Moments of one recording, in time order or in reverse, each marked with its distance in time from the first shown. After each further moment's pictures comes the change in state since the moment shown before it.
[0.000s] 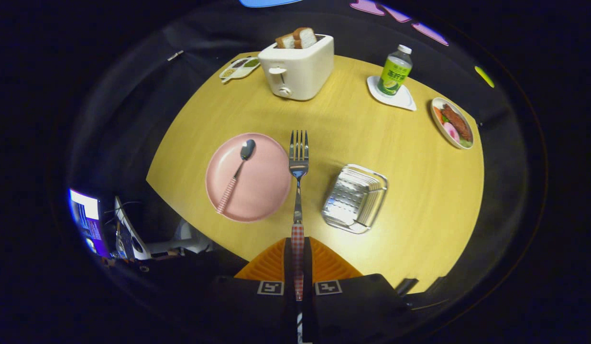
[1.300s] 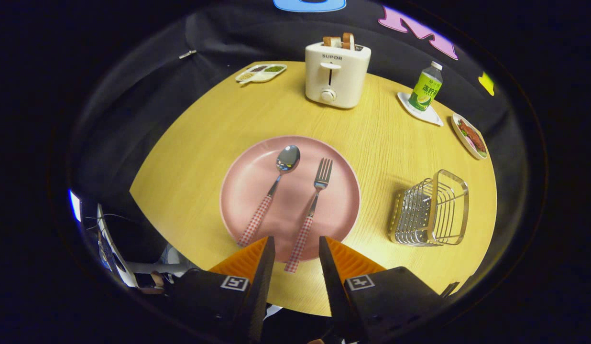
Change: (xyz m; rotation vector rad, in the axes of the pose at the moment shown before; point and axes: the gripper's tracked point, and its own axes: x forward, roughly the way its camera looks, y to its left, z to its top) arm 0.137 0.125 0.023 -0.012 -0.259 -0.058
